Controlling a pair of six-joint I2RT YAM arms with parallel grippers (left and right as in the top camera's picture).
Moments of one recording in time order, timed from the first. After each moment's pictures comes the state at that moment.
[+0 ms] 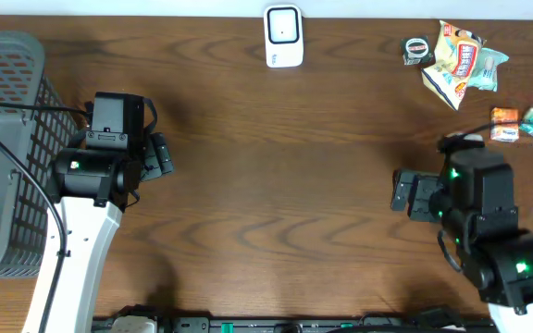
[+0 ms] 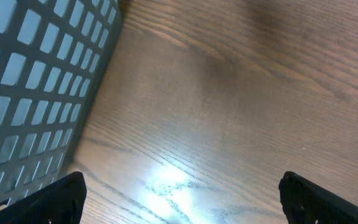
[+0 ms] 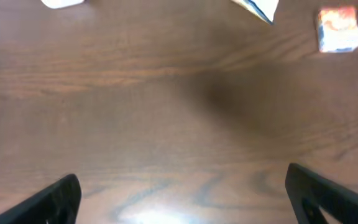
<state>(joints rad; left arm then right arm) -0.10 1.25 1.23 -1.11 -0.30 -0.36 0.22 0.89 1.05 -1.01 0.15 0.28</state>
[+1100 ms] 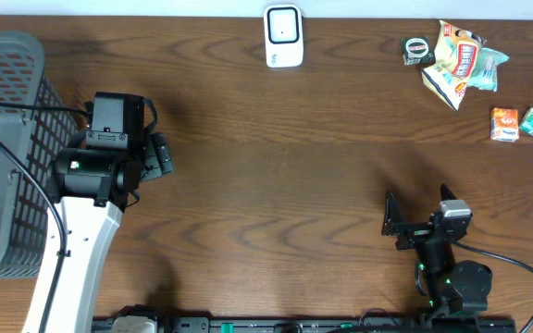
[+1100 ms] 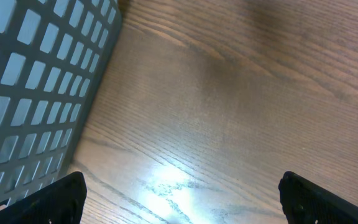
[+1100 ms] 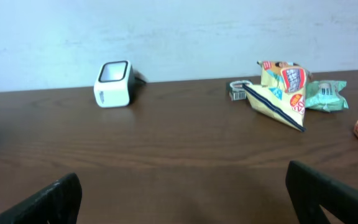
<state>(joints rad) -0.10 1.25 1.23 -1.11 -0.30 -0.36 0.00 0.02 0.02 -0.07 -0.13 0.09</state>
